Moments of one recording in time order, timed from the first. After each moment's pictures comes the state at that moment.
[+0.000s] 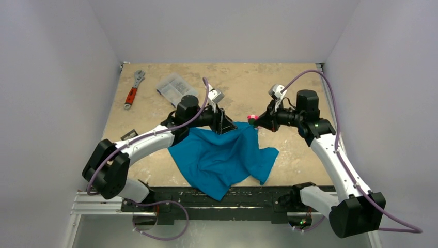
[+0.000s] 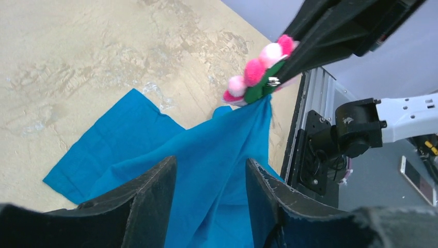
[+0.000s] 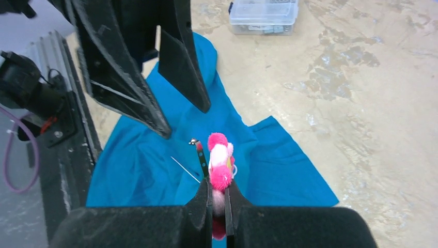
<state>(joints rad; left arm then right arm) -0.66 1.46 0.88 0.33 0.59 -0.37 0.18 1.06 0.93 -0.41 -0.83 -0.18</state>
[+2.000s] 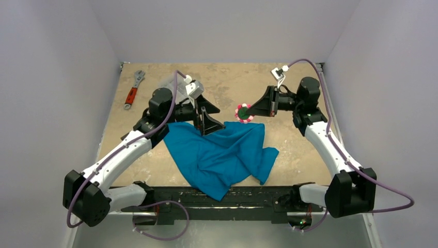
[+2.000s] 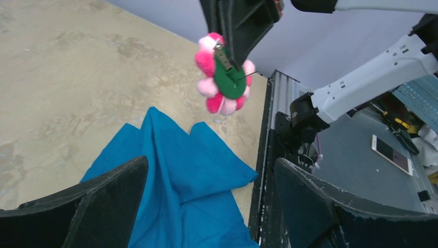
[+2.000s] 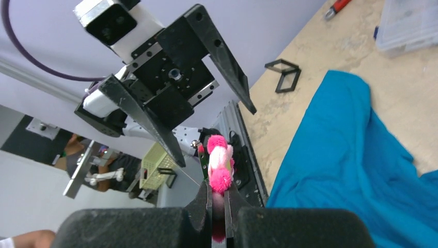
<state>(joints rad) -0.52 1.17 0.94 0.15 0.82 -0.29 0.16 1.24 0.96 0.23 -1.26 0.83</state>
